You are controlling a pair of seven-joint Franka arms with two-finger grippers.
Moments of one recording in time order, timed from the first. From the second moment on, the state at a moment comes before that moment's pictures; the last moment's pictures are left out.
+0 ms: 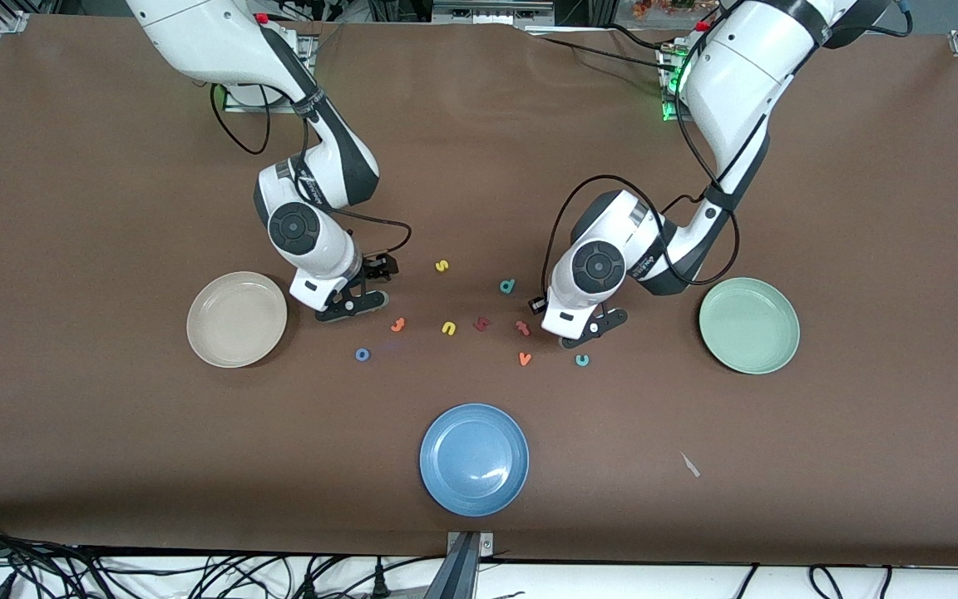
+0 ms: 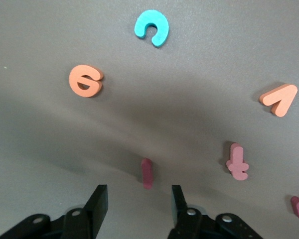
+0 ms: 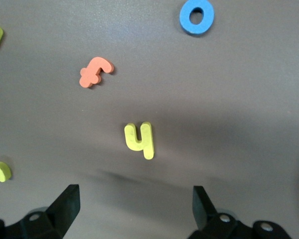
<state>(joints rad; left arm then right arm) -0.27 0.74 -0.33 -1.61 0.09 2.16 -1.08 0.43 0.52 0.07 -1.95 0.08 2.39 0.13</state>
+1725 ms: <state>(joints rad) -0.23 0.69 -0.33 -1.57 0.09 2.10 -1.07 0.45 0.60 0.07 -1.93 -0.01 2.54 0.13</state>
